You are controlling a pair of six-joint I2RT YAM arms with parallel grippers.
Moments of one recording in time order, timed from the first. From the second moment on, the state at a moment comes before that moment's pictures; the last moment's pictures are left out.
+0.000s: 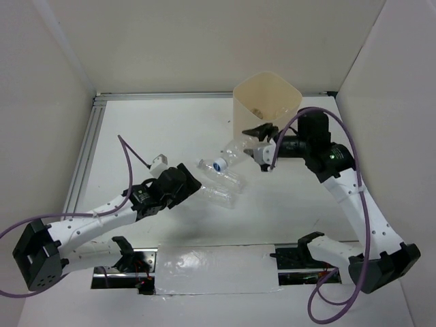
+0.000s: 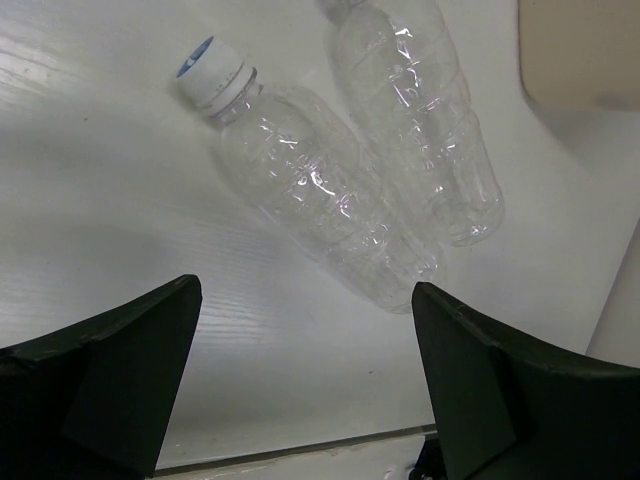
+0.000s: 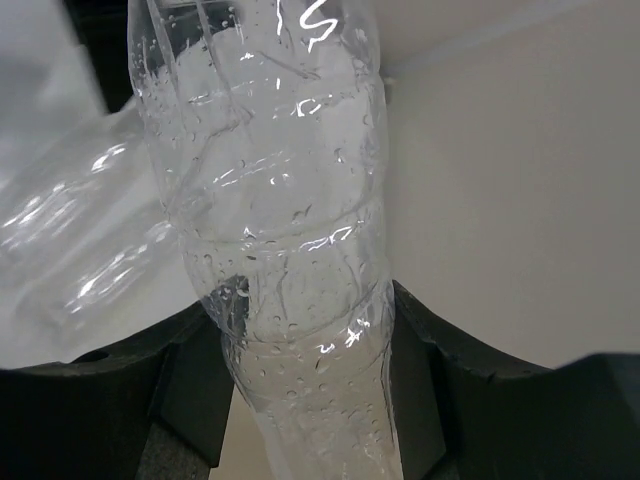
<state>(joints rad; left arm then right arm) -0.83 1.06 0.69 -0.44 -0.37 -1.29 0.35 1.09 1.23 -0.72 -0.92 -1.48</state>
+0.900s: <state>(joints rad) -0.80 1.51 0.70 0.01 -0.27 -1.32 0.02 1.63 1.63 -0.29 -0.93 -0.53</state>
